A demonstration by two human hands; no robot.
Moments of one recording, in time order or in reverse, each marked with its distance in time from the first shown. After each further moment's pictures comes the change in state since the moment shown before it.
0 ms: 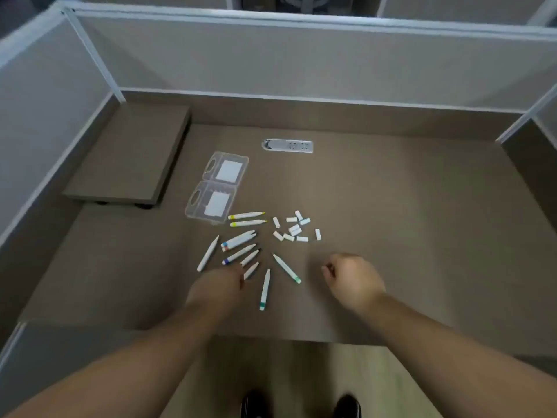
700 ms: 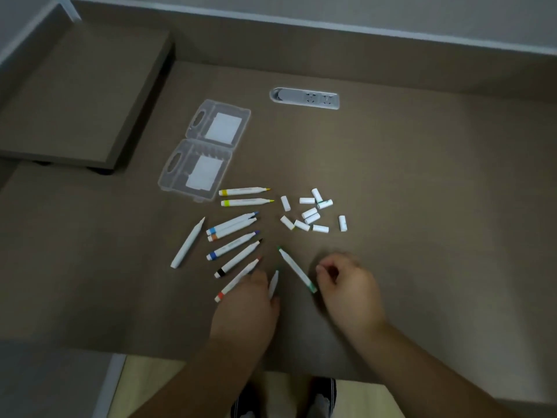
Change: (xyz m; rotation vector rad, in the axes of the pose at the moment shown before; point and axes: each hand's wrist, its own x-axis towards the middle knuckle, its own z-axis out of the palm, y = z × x) left_hand 0.058 0.029 0.099 -0.261 -0.034 -0.134; right_hand 0.057 0.001 0.118 0.366 0.177 0.084
